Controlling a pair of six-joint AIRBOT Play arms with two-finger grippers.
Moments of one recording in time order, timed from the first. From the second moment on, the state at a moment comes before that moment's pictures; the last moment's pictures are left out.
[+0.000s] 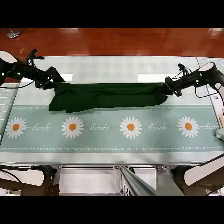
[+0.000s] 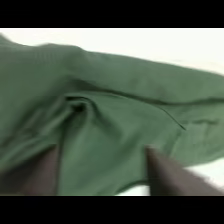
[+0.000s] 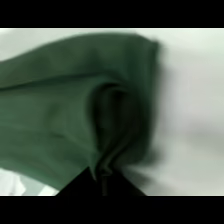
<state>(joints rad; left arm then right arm) 0.17 -1.64 1.42 0.97 -1.24 -1.46 -0.23 -1.84 1.46 -0.87 1.33 1.38</state>
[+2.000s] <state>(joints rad) 0.10 -1.26 1.65 1.08 -1.31 -1.52 0.37 -1.45 1.55 -0.93 1.11 1.57</state>
